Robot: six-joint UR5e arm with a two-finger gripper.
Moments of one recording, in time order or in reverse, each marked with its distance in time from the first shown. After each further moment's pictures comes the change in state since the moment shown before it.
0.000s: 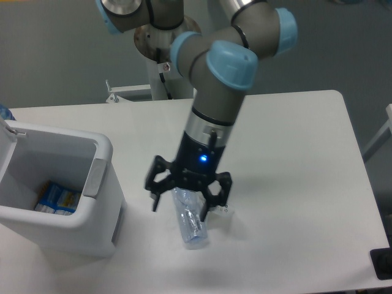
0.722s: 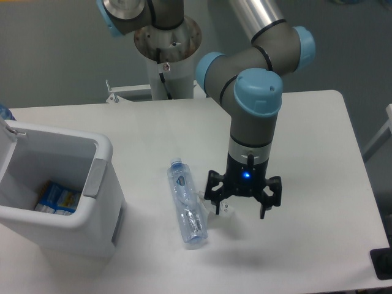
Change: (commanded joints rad) arm 0.006 -0.054 0.014 -0.057 0.376 0.236
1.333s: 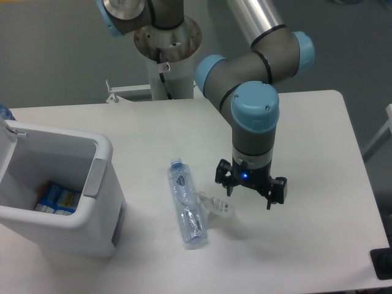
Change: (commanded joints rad) arm -0.017 -0.005 0.005 -0.144 0.152 0.296
